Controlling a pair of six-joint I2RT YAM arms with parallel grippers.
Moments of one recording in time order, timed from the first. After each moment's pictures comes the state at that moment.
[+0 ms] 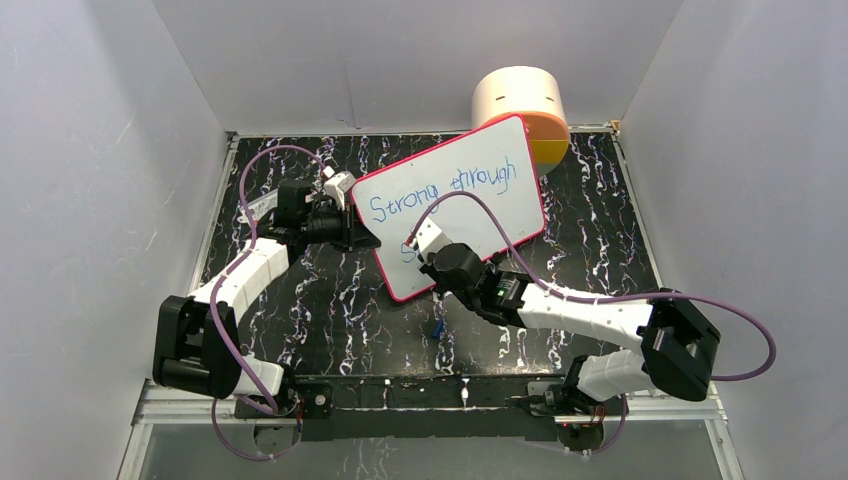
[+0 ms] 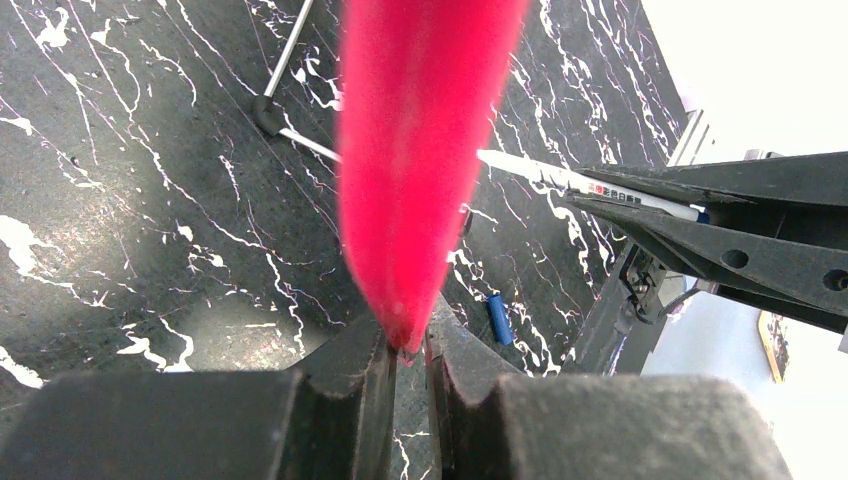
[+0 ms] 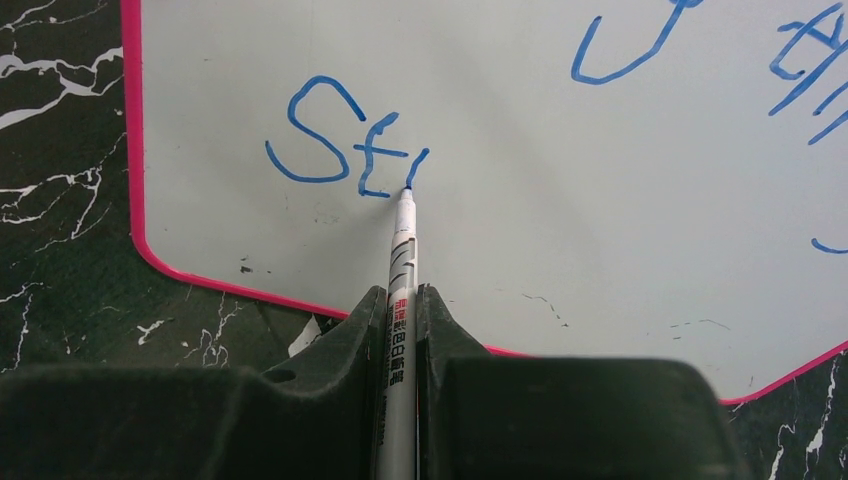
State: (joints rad) left arm -0.21 1.38 0.86 -0.18 0.79 -0.18; right arm 1.10 1.33 0.82 -0.01 0.47 -0.11
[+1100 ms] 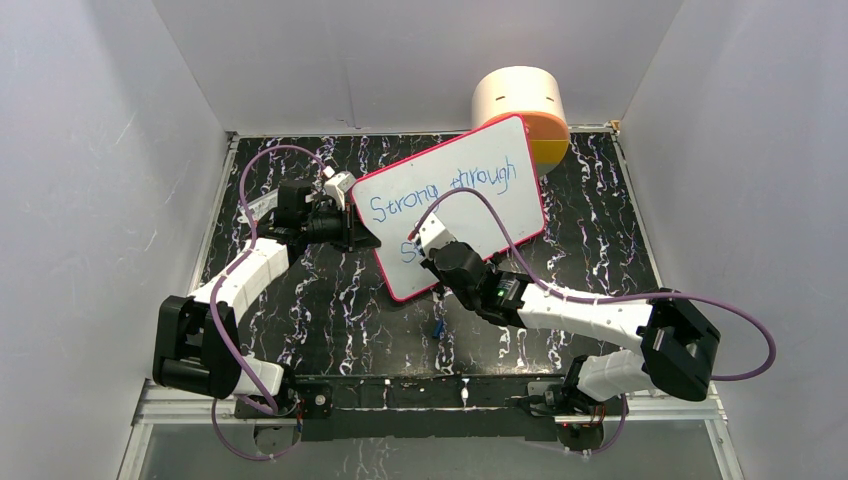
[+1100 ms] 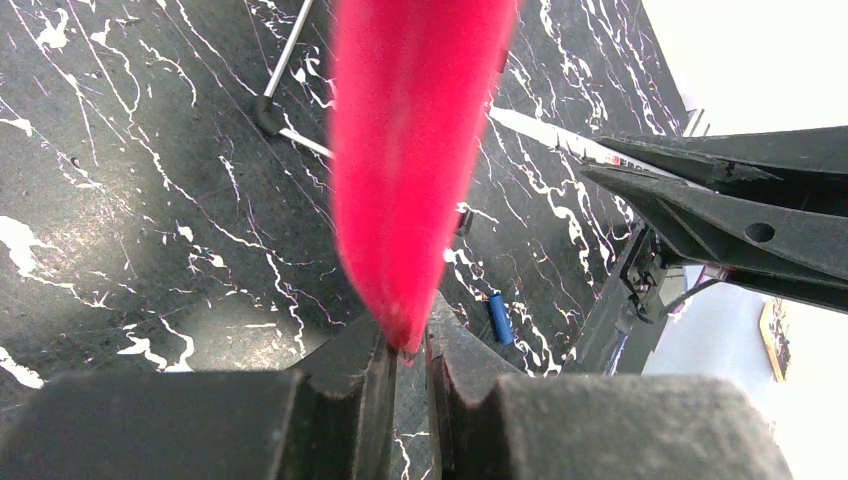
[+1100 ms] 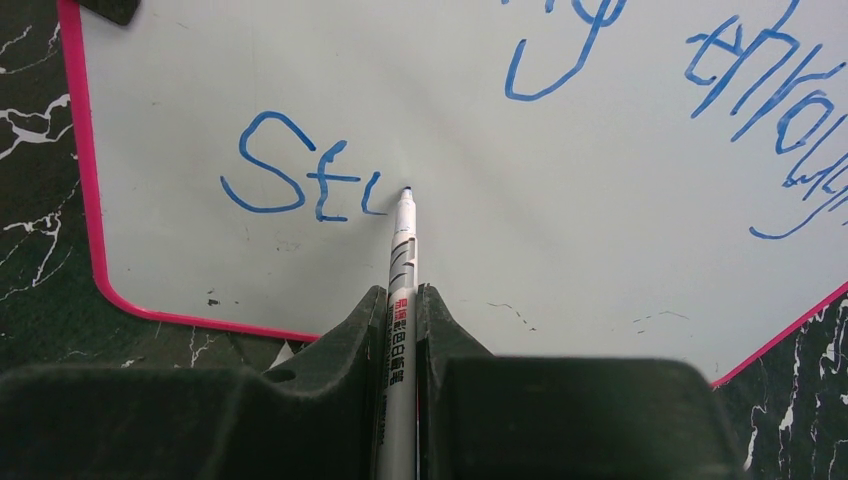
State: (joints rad) left arm -0.21 1.38 0.86 -0.18 0.79 -0.18; right arm 1.10 1.33 0.81 0.03 0.56 -0.11
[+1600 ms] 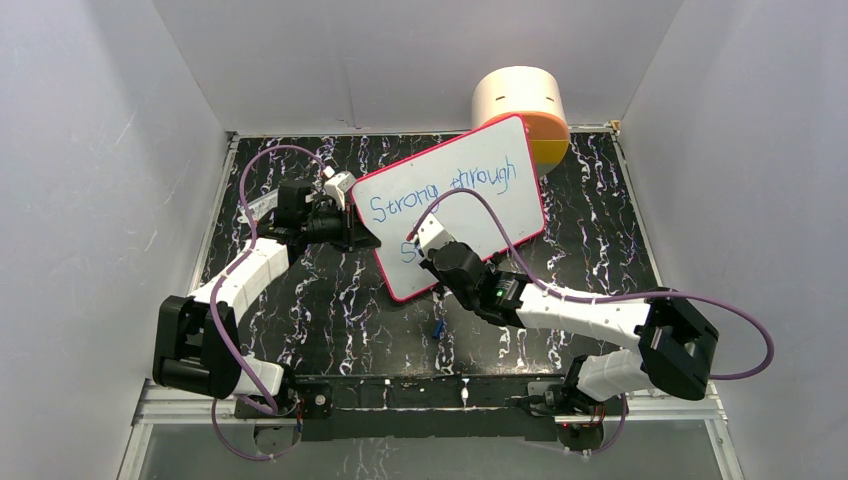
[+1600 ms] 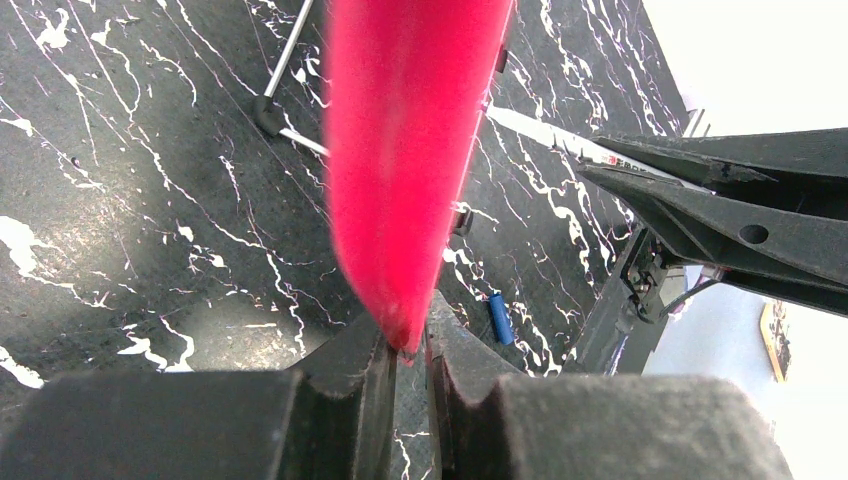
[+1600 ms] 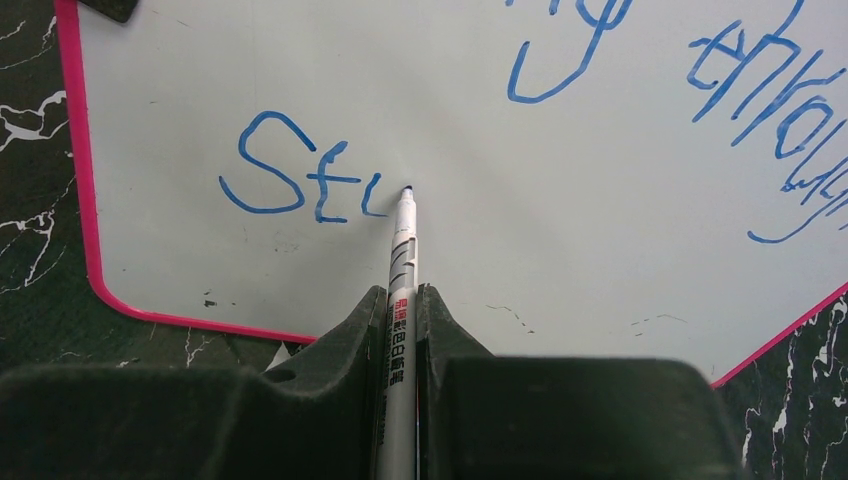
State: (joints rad) left arm -0.21 1.38 0.86 -0.18 0.79 -0.18; right arm 1.10 1.34 0.81 0.05 0.56 -0.12
